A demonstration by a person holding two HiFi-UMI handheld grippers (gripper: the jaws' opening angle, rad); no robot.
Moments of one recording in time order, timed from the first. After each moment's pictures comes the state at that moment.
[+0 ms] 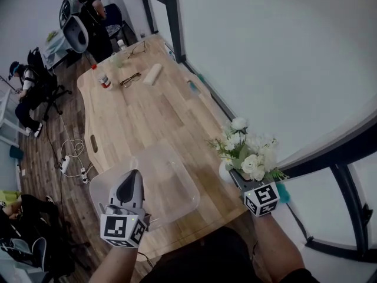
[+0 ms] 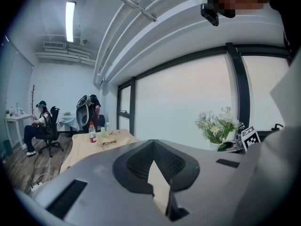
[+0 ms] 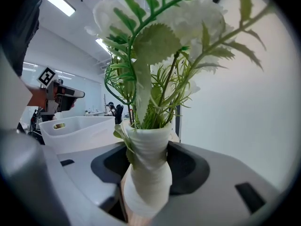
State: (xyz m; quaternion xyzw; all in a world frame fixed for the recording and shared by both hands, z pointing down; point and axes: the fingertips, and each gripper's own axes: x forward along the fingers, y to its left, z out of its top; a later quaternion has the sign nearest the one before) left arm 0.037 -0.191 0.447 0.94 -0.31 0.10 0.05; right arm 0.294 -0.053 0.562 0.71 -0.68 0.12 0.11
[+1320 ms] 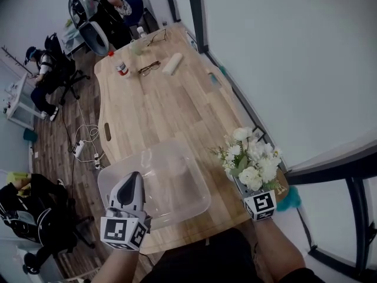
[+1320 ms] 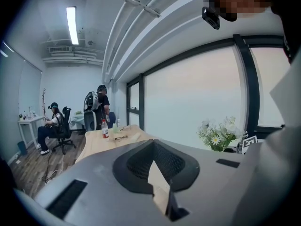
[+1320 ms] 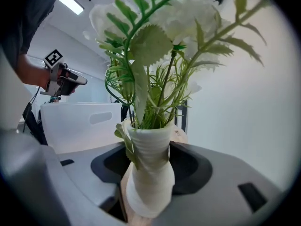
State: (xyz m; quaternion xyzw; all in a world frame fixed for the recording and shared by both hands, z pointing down) left arm 0.005 -0.194 0.455 0.92 -0.37 0.13 0.06; right arm 0.269 -0.074 0.616 0.69 -0.71 0.10 0.12
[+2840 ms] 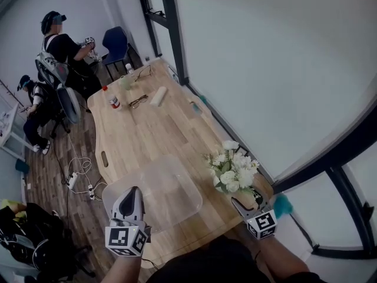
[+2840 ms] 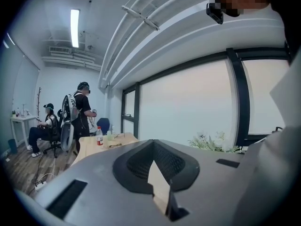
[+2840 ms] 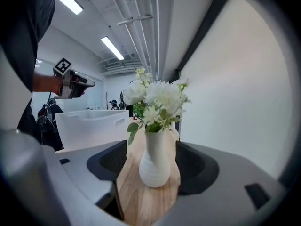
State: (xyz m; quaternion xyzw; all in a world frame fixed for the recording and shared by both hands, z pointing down) left arm -0.006 -0.171 0.425 0.94 -0.34 0.08 0.05; right arm 0.255 0.026 0.584 0.71 -0.68 0.11 0.12
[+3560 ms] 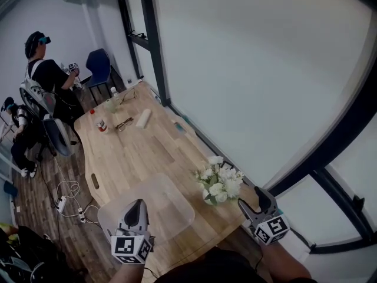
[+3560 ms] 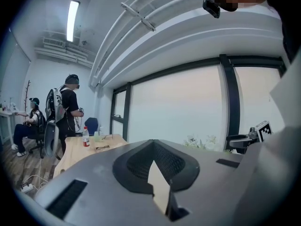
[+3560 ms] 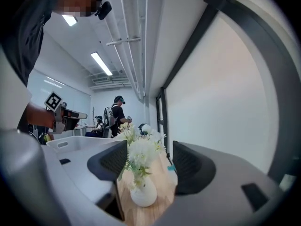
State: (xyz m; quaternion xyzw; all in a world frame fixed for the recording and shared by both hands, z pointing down) left arm 0.025 -0.164 0.427 0.96 -0.28 0.06 0.06; right arm 0.289 0.057 0.480 0.77 -0.63 0.06 0.03
